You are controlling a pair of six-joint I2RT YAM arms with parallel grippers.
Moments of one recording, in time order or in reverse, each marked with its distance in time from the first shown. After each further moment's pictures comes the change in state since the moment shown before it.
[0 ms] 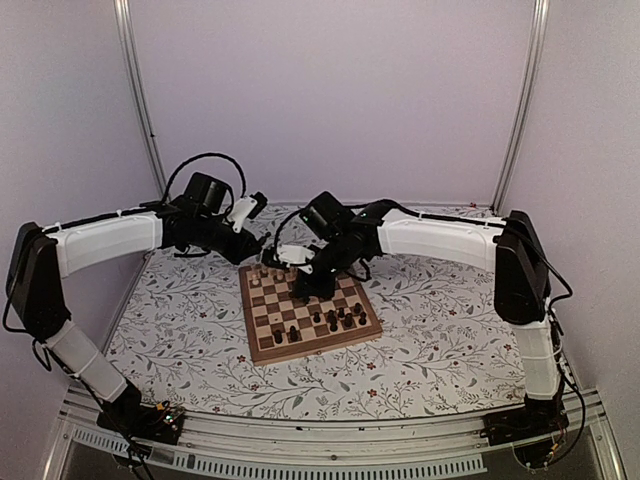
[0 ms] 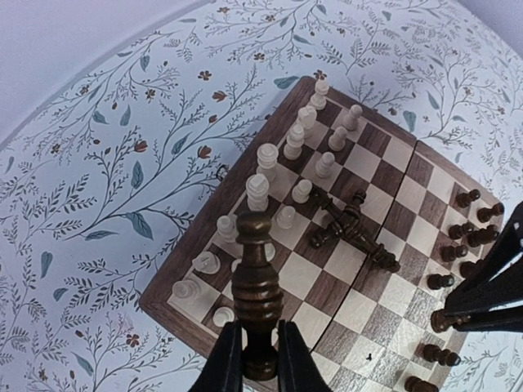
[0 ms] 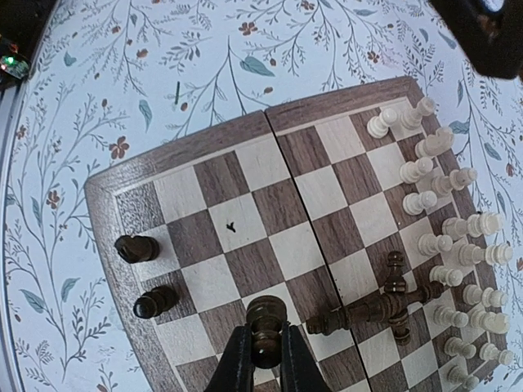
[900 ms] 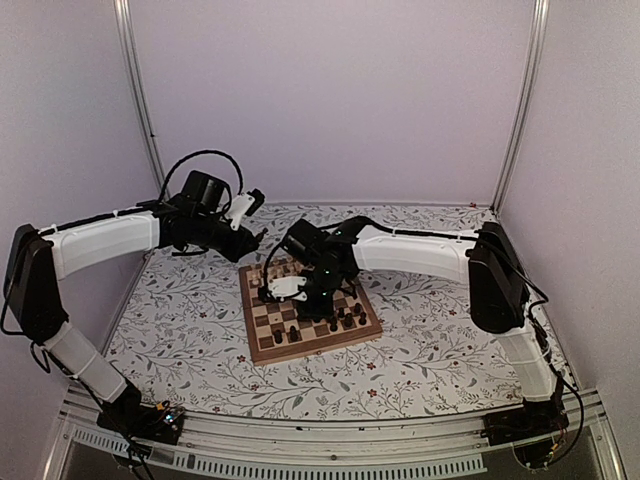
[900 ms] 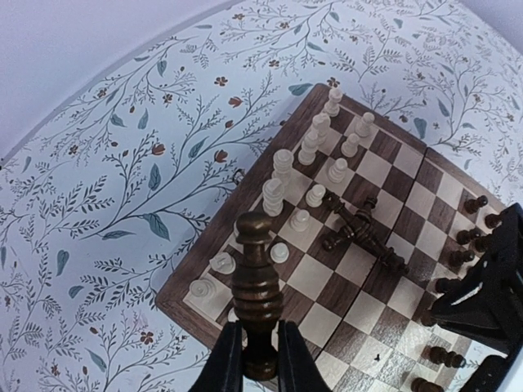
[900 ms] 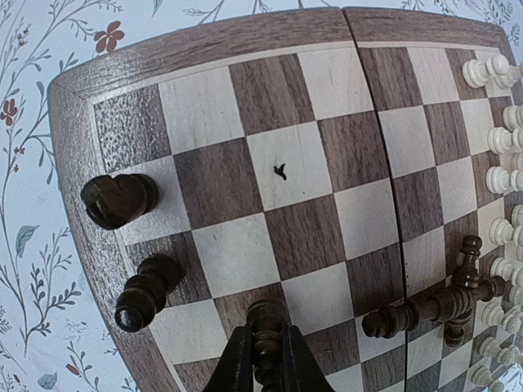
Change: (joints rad) left arm 0.000 -0.023 0.000 0.000 -0.042 -0.001; right arm 0.079 0.138 0.116 -0.199 0.185 -0.135
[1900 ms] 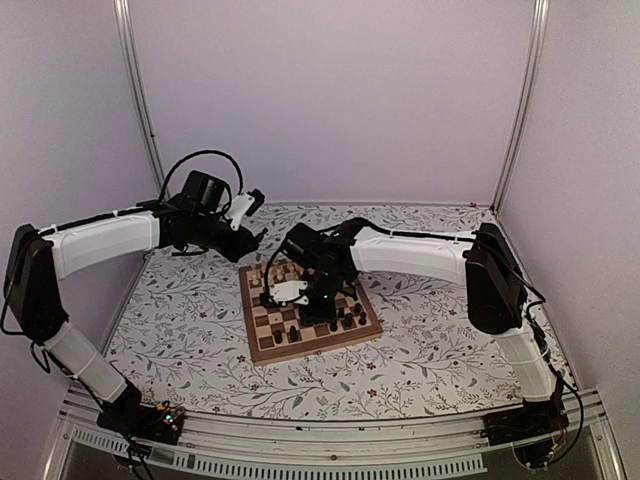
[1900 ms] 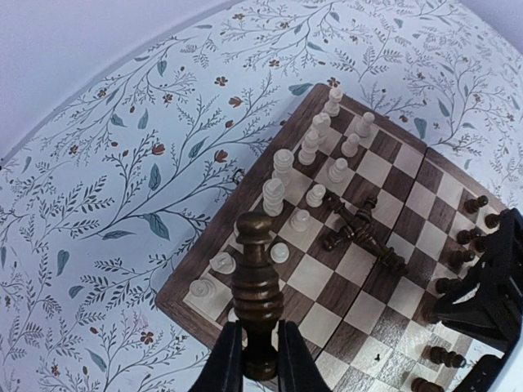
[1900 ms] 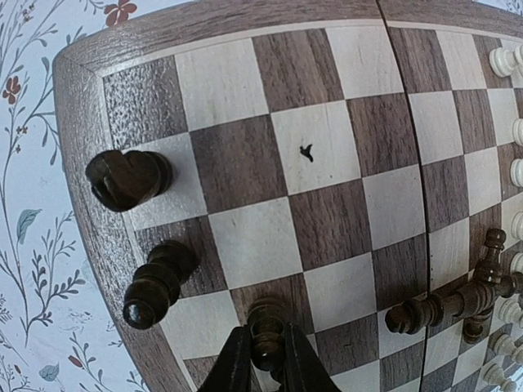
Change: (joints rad) left arm 0.000 0.000 0.000 0.000 -0.001 0.000; right arm 0.007 0.018 0.013 -0.048 0.002 -0.017
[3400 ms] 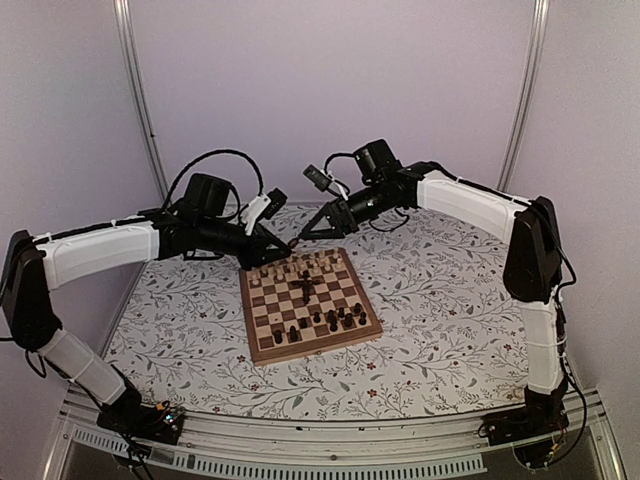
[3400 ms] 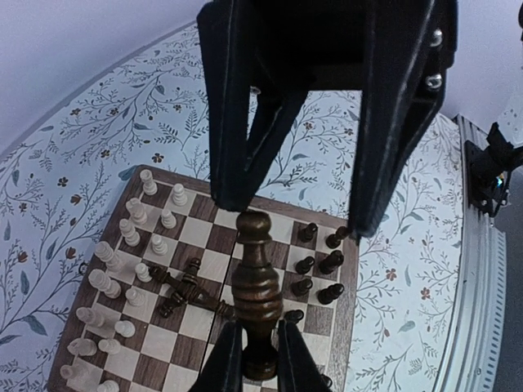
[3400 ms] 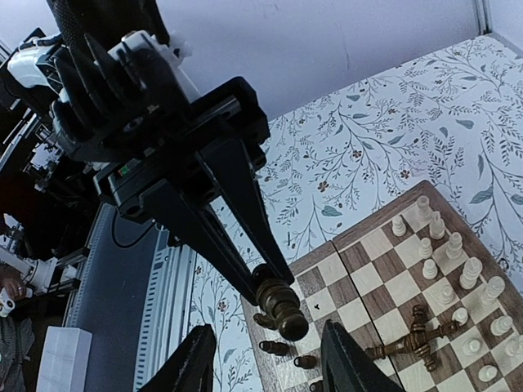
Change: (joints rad) left arm -0.094 -0.053 -0.056 0.159 0.381 0.000; right arm -0.351 -0.160 0.007 0.326 -0.892 0.539
